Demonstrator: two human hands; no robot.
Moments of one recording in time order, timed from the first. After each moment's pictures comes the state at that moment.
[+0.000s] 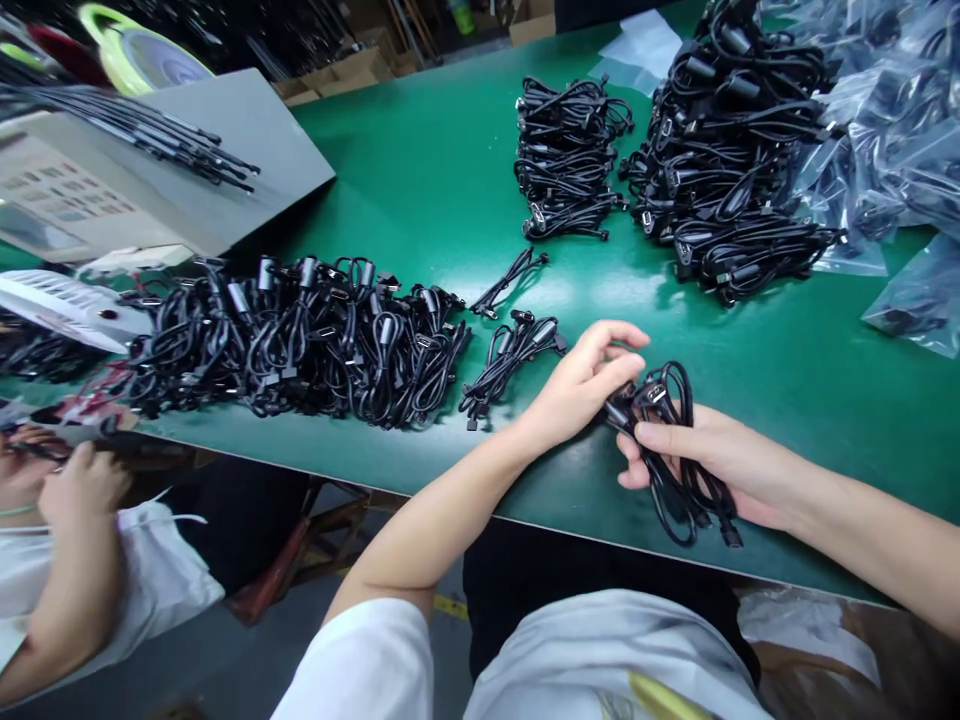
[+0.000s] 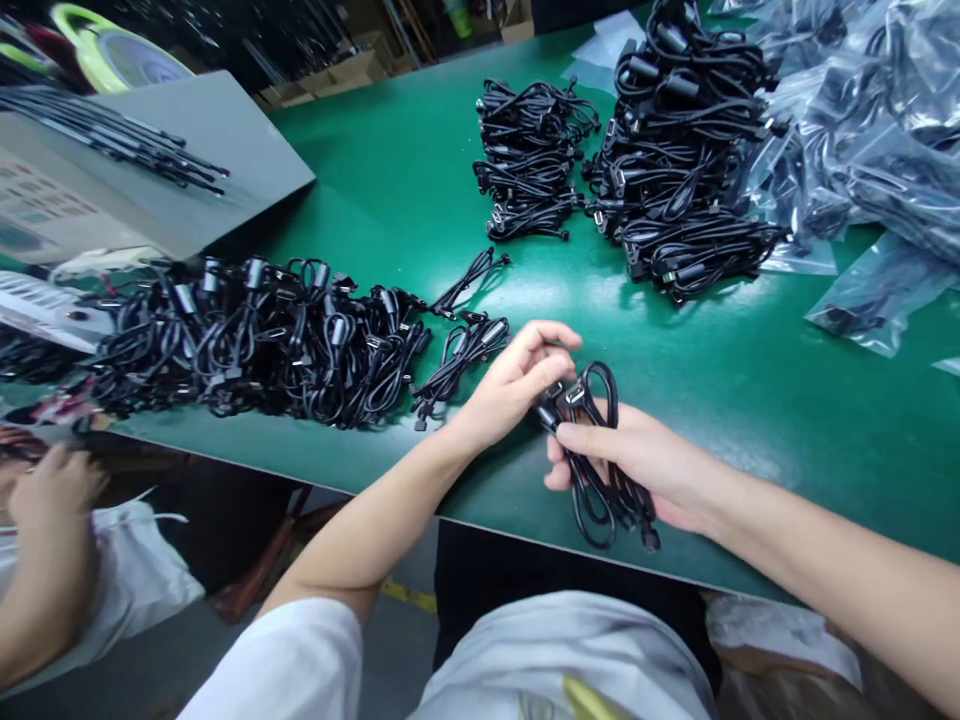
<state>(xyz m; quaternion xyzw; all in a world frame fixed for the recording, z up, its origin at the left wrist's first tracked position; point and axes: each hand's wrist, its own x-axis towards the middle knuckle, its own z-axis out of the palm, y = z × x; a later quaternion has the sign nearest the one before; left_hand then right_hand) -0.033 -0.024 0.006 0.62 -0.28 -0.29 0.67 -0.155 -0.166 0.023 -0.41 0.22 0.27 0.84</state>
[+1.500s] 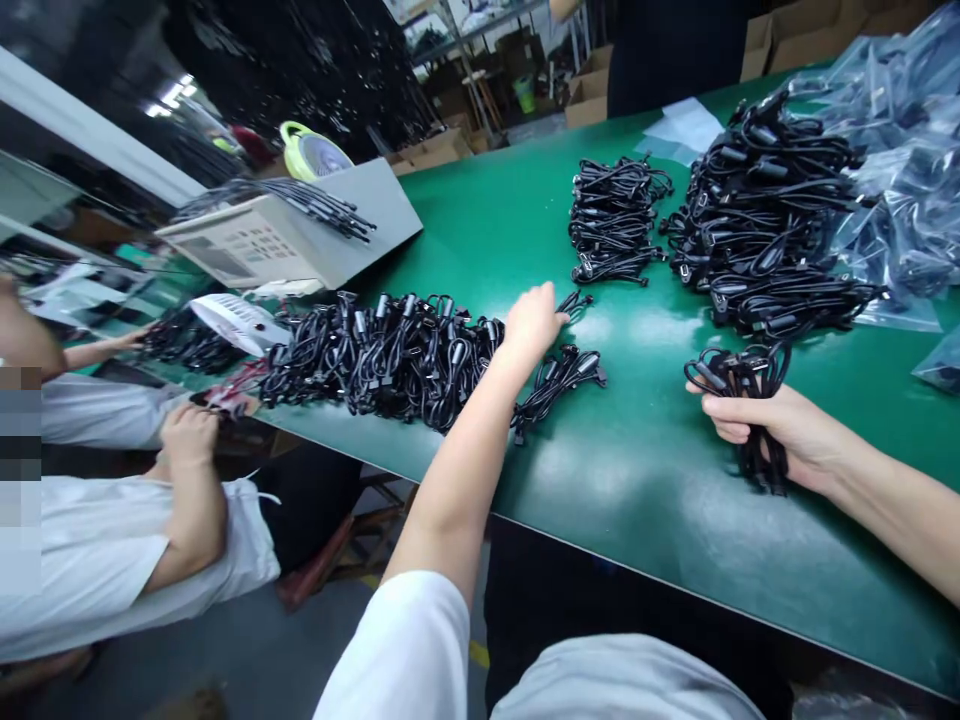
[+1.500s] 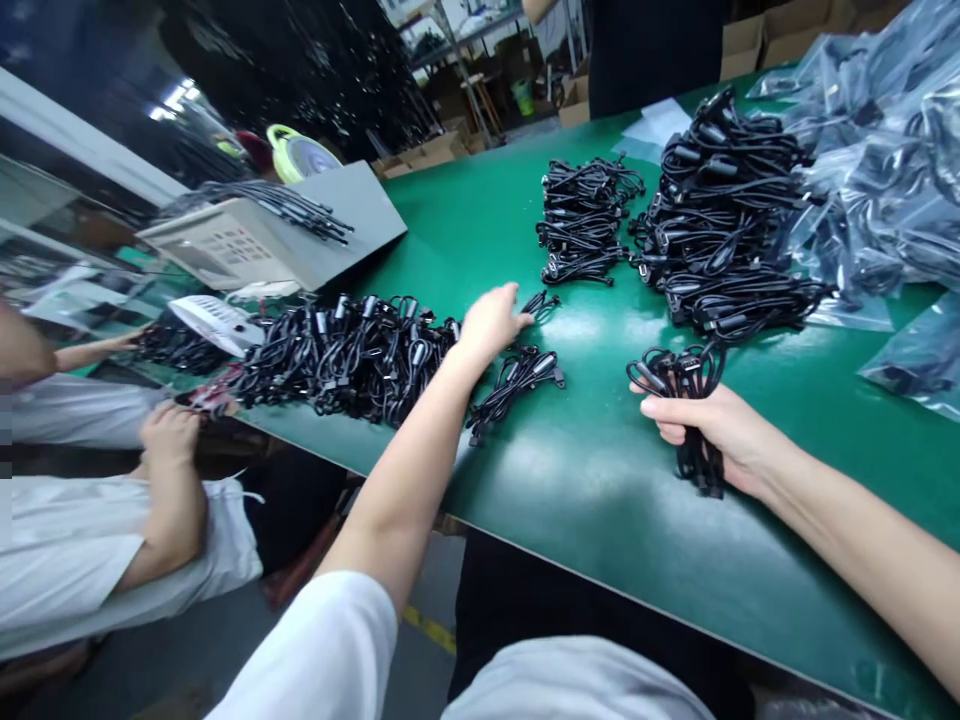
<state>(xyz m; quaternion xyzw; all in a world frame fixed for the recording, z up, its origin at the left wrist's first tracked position) 0.105 0.004 0.028 0.97 -0.22 0.02 0.06 -0.124 -0.211 0.017 -0.53 0.18 0.09 0.82</state>
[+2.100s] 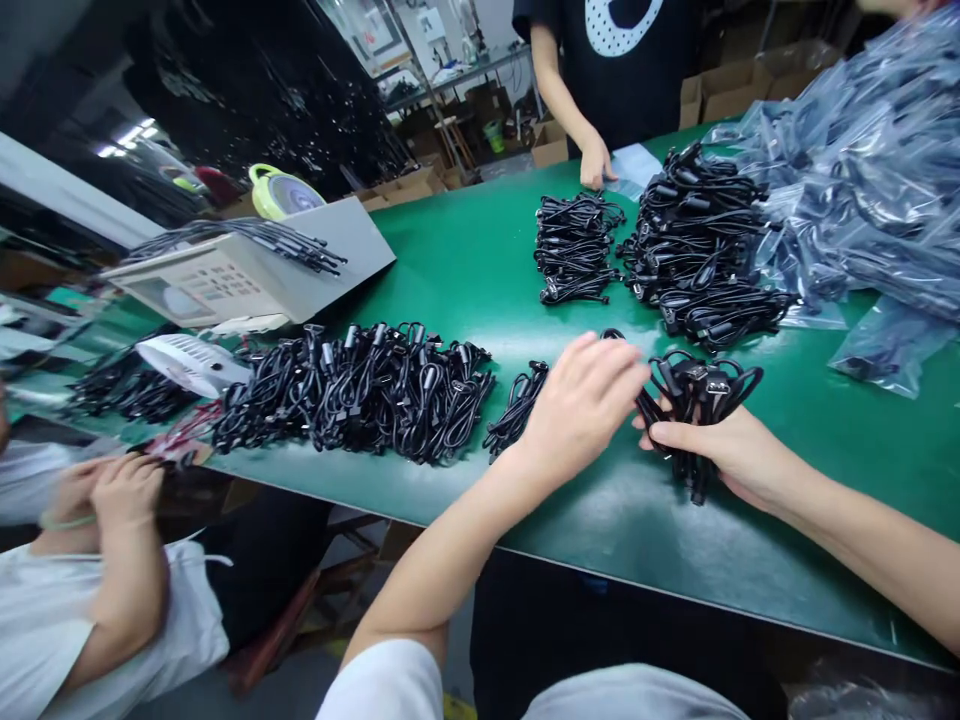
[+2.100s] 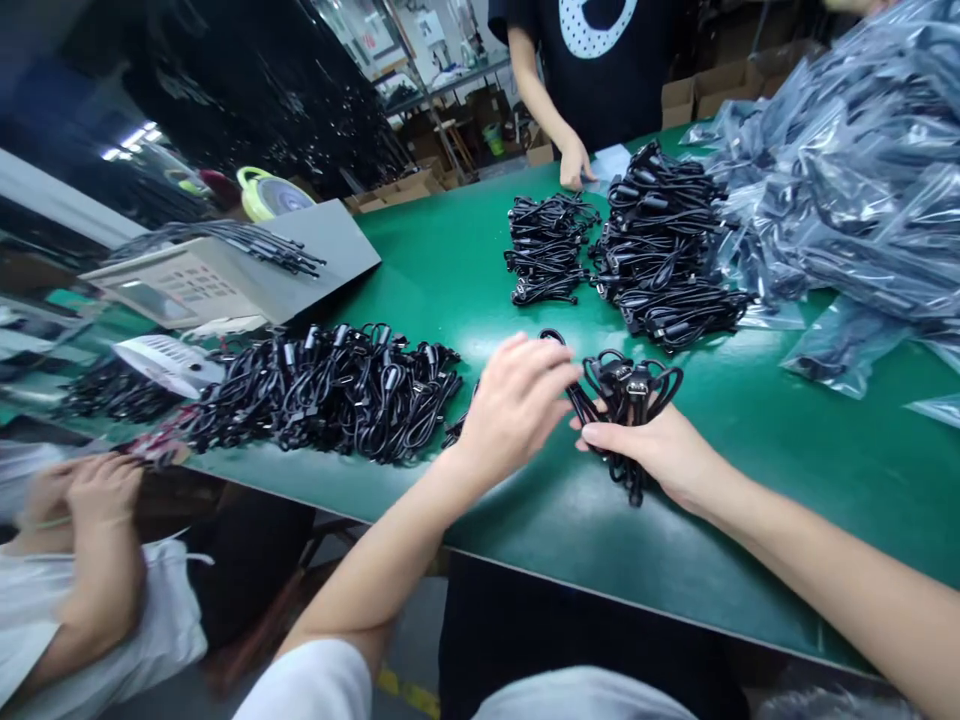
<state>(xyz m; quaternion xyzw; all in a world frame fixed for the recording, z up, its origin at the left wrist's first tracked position) -0.041 -0.015 0.058 0.76 -0.53 0.06 0.36 -0.140 -0.187 0.024 -0.57 0.12 0.03 0.81</state>
